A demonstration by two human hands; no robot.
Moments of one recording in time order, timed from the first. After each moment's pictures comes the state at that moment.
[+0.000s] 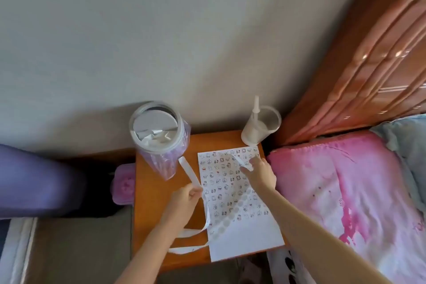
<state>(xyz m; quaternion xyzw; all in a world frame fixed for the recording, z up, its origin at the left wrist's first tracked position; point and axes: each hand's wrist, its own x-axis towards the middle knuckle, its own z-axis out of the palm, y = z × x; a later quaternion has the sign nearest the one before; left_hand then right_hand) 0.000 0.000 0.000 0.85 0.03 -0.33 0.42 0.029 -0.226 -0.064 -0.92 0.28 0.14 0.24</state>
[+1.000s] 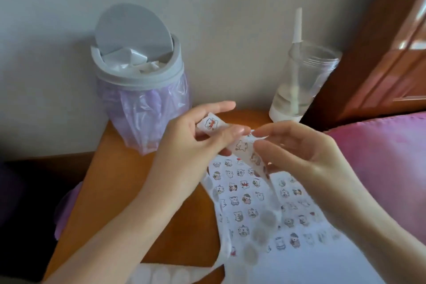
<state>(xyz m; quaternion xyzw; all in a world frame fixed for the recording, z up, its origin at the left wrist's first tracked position) 0.009 -0.018 -0.078 0.72 -0.12 -0.04 0.68 -0.031 -0.182 -0.078 -0.79 -0.02 -0.07 0.62</state>
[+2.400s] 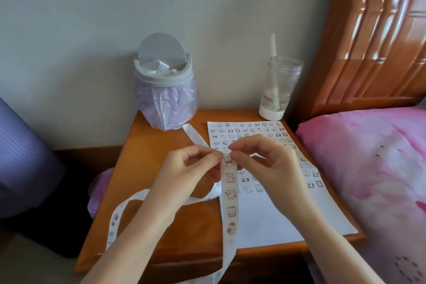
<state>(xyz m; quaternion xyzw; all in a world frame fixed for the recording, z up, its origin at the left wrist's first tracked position) -0.093 0.007 -0.095 0.72 -0.06 -0.09 0.68 -0.106 -0.154 -0.098 -0.78 -0.12 -0.14 0.60</state>
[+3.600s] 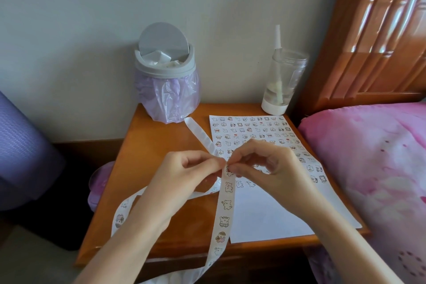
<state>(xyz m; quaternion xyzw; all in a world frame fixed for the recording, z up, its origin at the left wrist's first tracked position) -0.102 0.015 -0.095 0.76 -0.03 -0.13 0.64 -0.105 -0.164 -0.107 -0.83 -0.20 -0.07 0.51</state>
